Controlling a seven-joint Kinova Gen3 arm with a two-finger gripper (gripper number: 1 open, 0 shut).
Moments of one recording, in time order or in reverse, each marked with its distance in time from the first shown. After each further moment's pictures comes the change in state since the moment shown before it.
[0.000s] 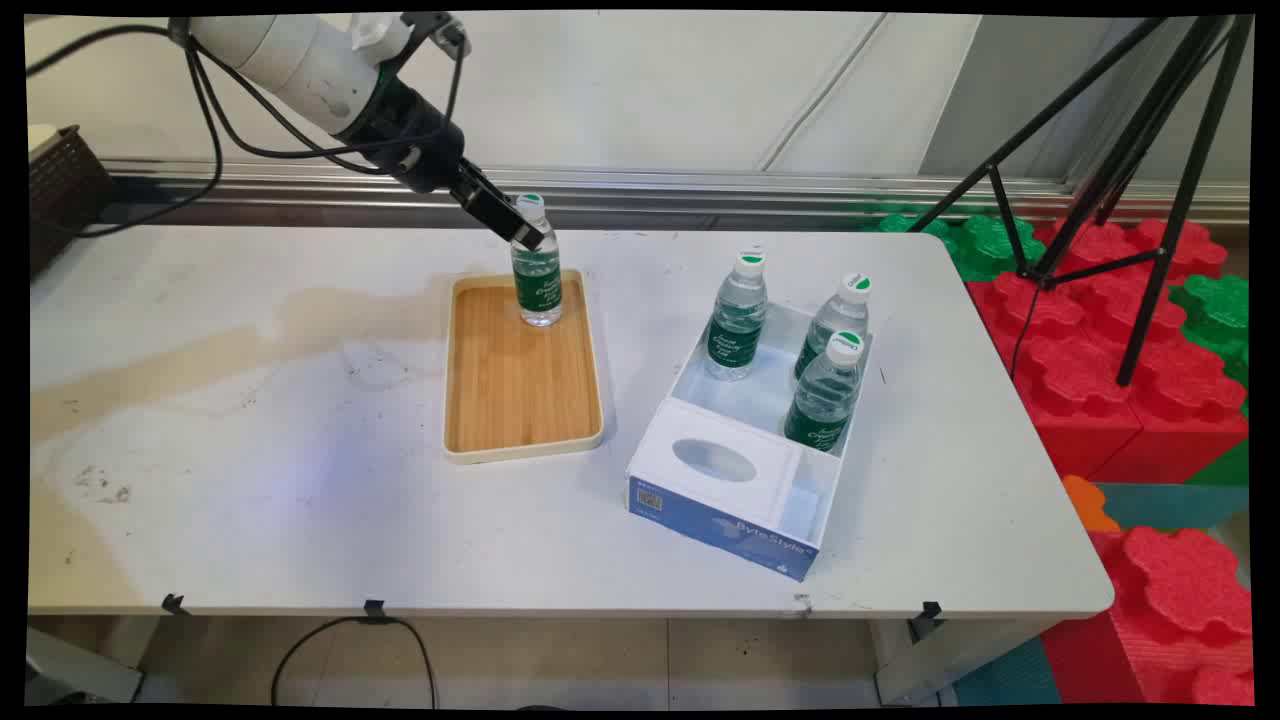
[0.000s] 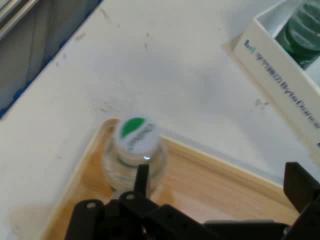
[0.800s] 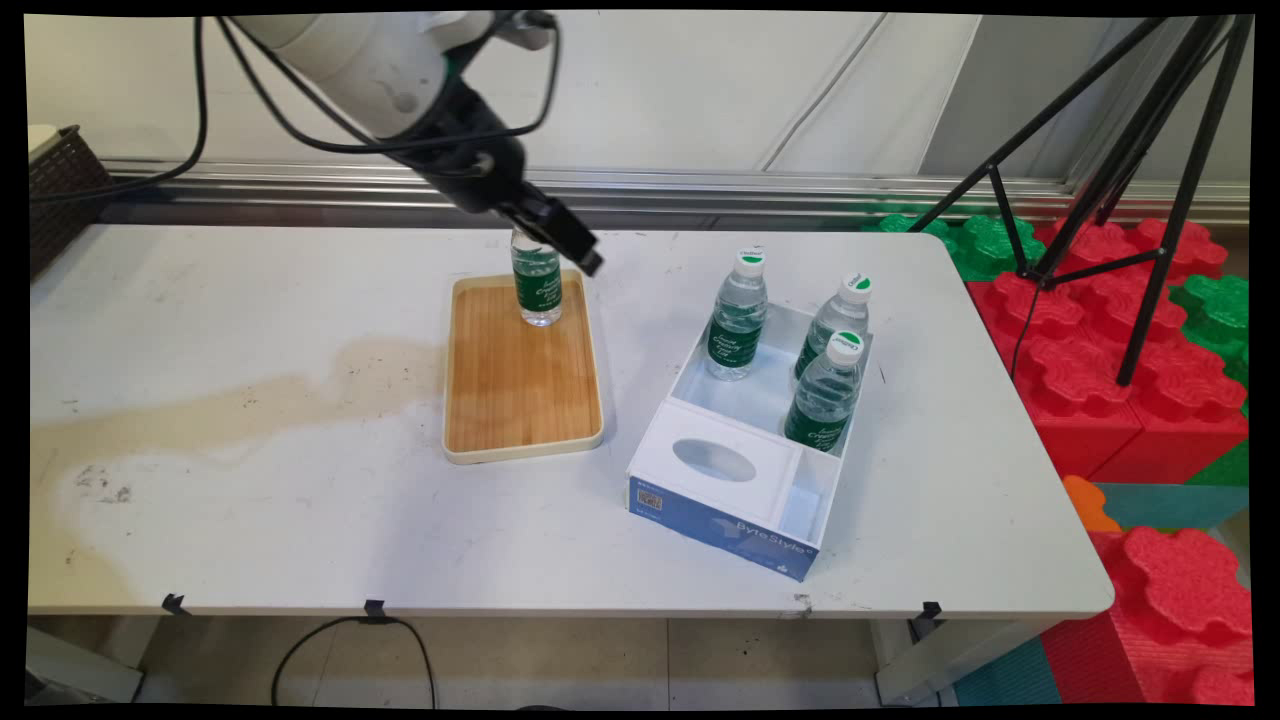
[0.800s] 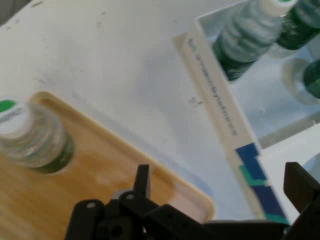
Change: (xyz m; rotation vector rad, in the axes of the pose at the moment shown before) arm 0.047 0.125 -0.010 0.074 -0.090 -0.171
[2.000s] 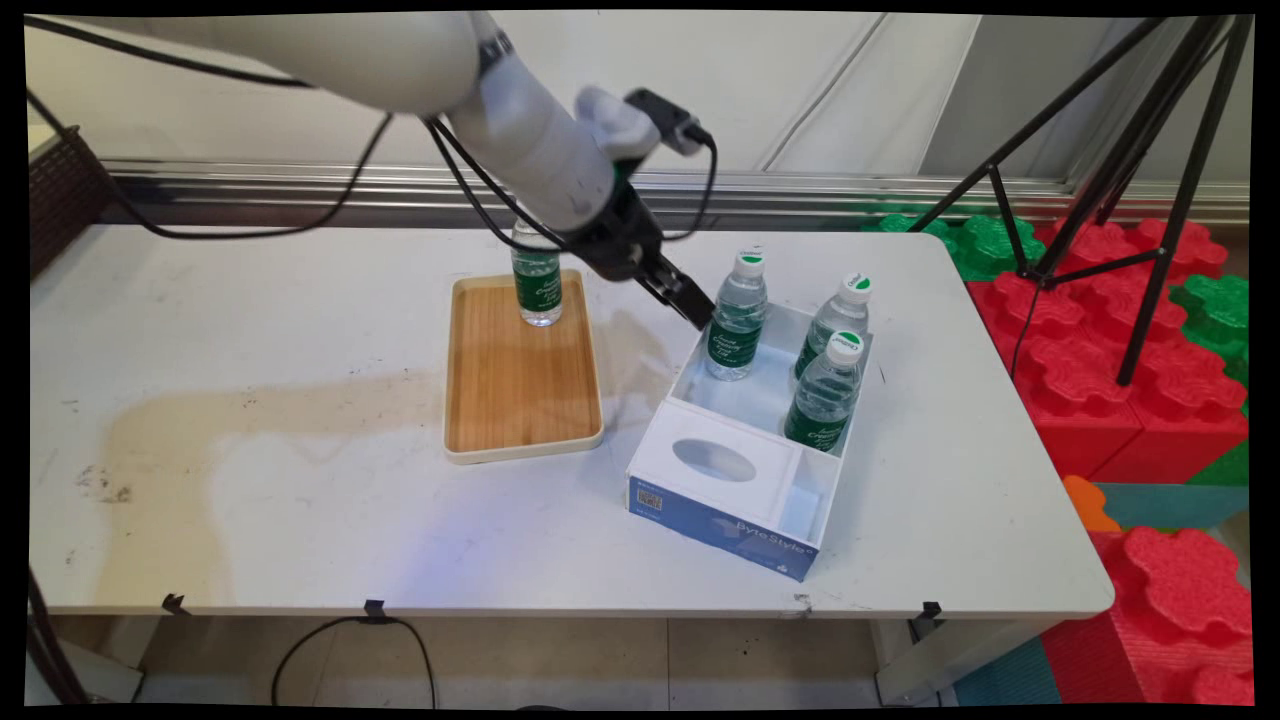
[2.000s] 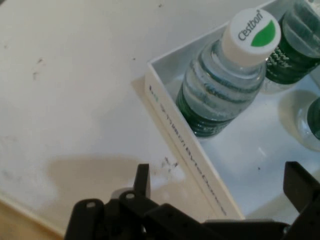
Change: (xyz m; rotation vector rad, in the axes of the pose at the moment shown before) arm 0.026 0.051 0.130 -0.009 0.025 0.103
